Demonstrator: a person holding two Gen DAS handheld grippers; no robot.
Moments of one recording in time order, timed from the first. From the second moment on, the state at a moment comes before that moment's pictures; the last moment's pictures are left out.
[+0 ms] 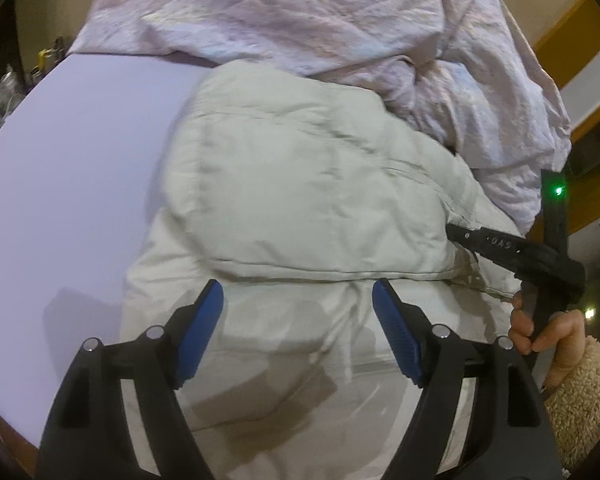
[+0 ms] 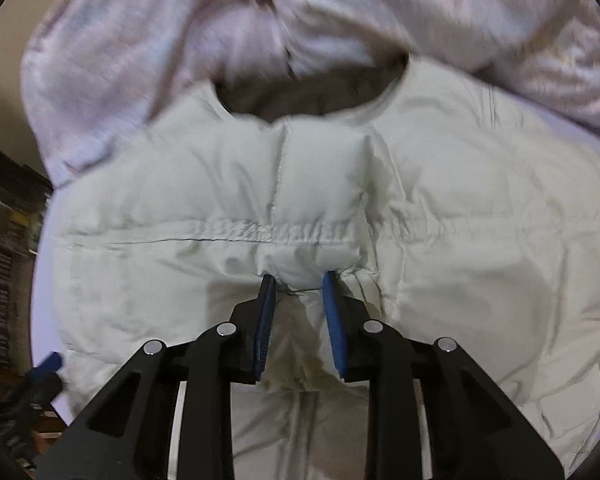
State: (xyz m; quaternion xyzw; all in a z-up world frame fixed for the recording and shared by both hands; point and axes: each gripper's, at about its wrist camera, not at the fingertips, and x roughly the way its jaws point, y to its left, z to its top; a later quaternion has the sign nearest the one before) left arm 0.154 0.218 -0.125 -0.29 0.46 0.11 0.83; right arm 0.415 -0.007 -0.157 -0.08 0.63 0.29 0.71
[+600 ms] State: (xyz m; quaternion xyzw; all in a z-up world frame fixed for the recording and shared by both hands) left arm 0.068 0.263 -0.145 -0.34 0.48 0.15 0.79; right arm 0.441 -0.165 -0.107 0.07 0.66 0.26 0.70
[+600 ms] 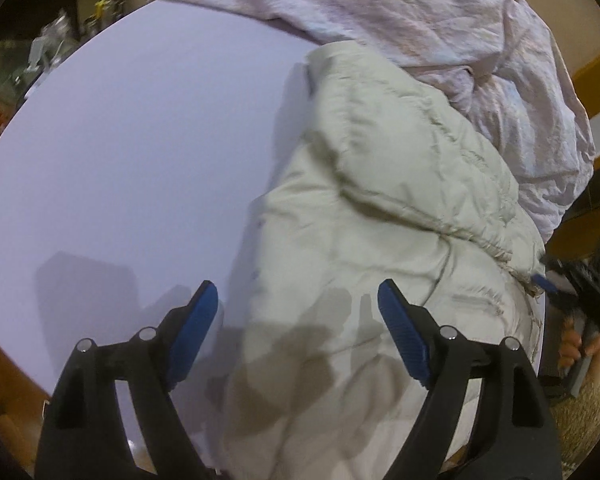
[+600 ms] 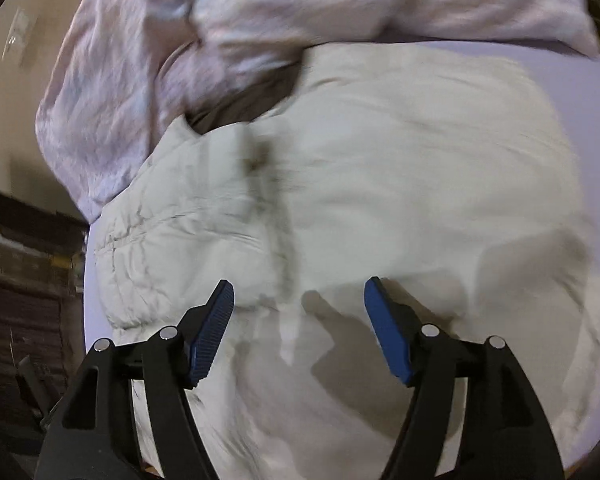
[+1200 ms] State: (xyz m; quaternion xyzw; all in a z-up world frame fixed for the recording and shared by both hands) left arm -0.004 0.255 -0.174 -0.43 0.47 0.14 0.75; right arm 0.382 -0.397 -0.154 0.21 0.73 0.14 0.63
